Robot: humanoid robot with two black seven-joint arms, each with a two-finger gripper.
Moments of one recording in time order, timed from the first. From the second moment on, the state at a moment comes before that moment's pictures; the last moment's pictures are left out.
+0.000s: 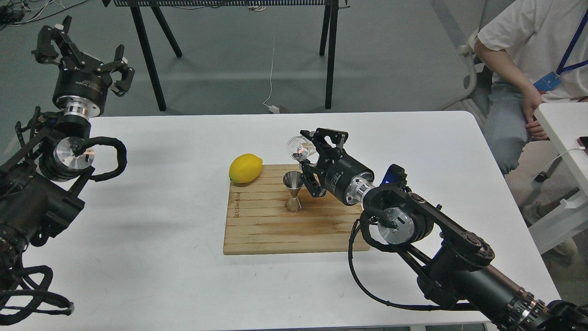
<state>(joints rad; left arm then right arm) -0.77 0.36 -0.96 -0.62 -0.01 -0.32 -0.44 0.49 -0.02 0.82 1.23 -0.45 -0.10 -0.08</state>
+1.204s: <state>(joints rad) -0.77 0.36 -0.96 -0.61 -0.01 -0.32 -0.44 0.55 -0.03 0.70 1.23 -0.70 -0.17 -0.08</state>
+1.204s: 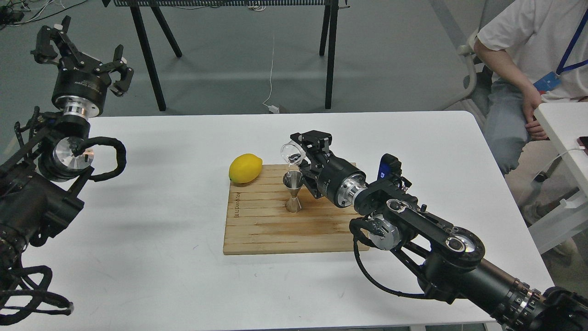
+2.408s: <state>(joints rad) -0.77 0.36 -0.96 -0.61 -0.01 -0.32 -0.45 0.66 -0.14 0.54 1.25 -0.85 -0.18 -0.07</state>
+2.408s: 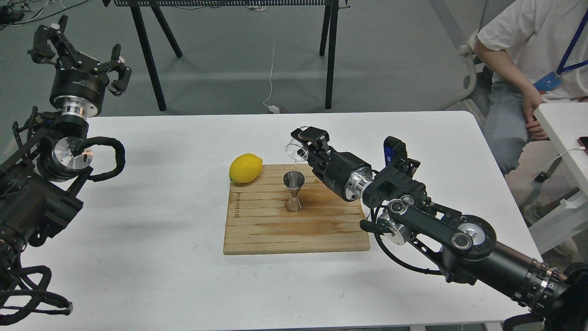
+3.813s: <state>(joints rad) -0.76 0.36 -0.96 -0.61 -0.01 -0.32 -0.45 0.86 -0.25 0.30 1.29 -1.03 -0.19 -0.06</state>
